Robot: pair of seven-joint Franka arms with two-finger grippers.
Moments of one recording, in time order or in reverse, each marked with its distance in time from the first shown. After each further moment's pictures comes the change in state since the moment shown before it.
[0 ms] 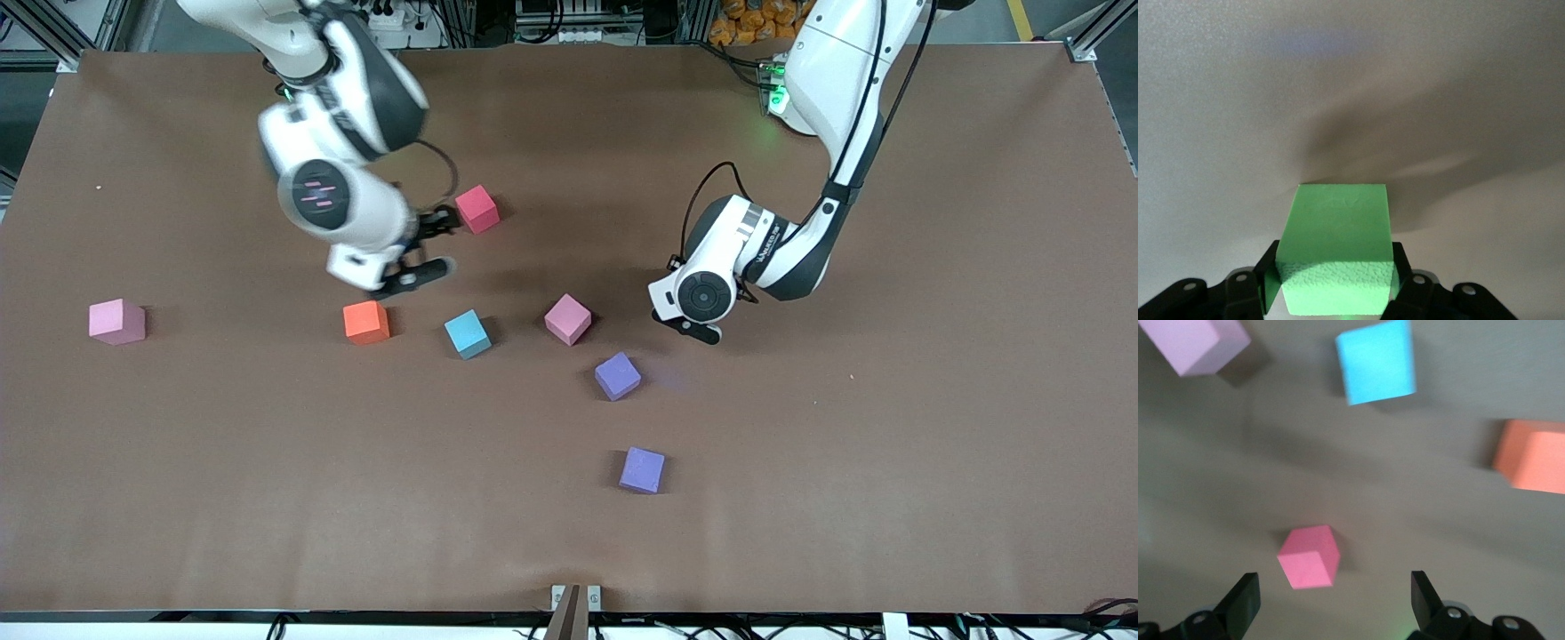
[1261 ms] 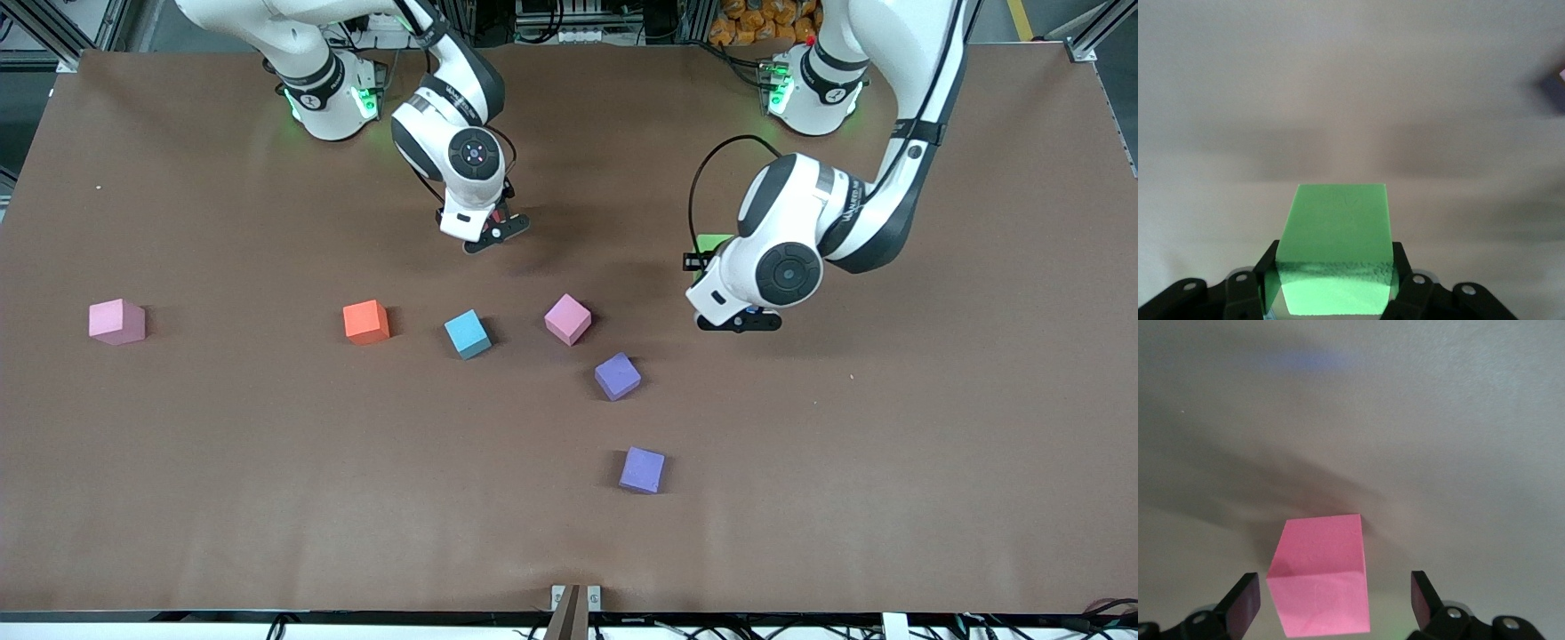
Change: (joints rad) left arm 0.064 -0.181 -0.002 0.043 -0.149 -0.125 -0.337; right arm 0.132 0.105 0.094 -0.236 -0.181 0.265 0.167
